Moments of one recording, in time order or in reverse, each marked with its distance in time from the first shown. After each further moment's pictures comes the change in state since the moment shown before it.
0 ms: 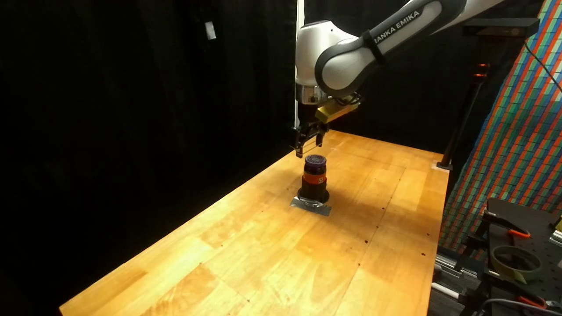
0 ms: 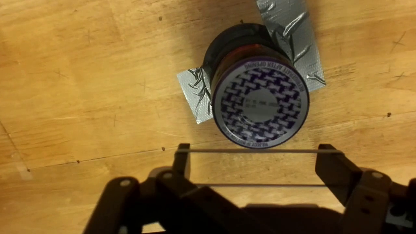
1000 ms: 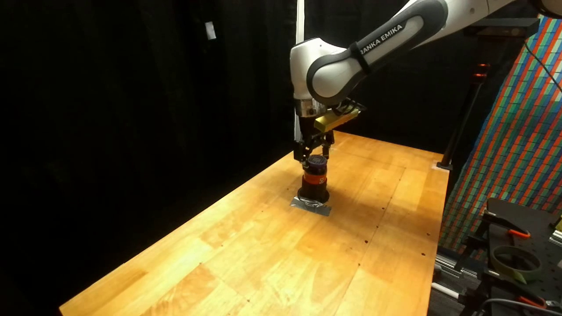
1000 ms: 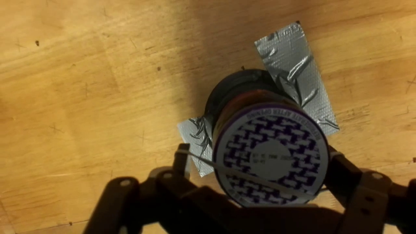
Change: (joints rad) arm 0.001 0.081 -0.006 0.075 0.069 -0.155 0.004
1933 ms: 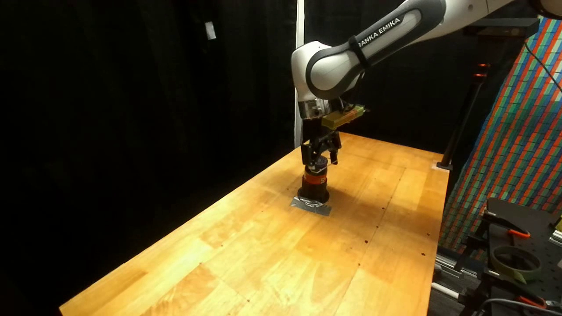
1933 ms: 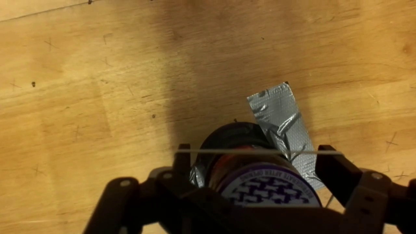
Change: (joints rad) arm -0.026 0.000 0.022 0.004 0.088 -0.136 -0.113
